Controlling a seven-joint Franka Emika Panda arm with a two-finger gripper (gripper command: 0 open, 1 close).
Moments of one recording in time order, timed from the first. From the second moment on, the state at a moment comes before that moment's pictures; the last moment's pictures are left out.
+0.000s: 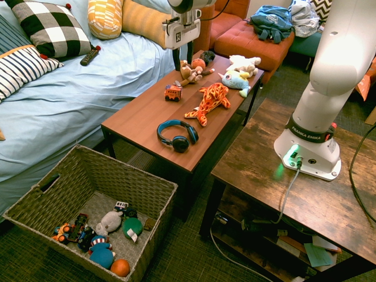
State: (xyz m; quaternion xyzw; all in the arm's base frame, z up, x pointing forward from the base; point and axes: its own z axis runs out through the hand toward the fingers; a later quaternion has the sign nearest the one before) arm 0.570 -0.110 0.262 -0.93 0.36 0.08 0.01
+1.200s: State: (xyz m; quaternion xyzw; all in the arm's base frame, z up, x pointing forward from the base) arm 0.647 -0.123 0.121 -0.92 0.34 0.19 -0.03
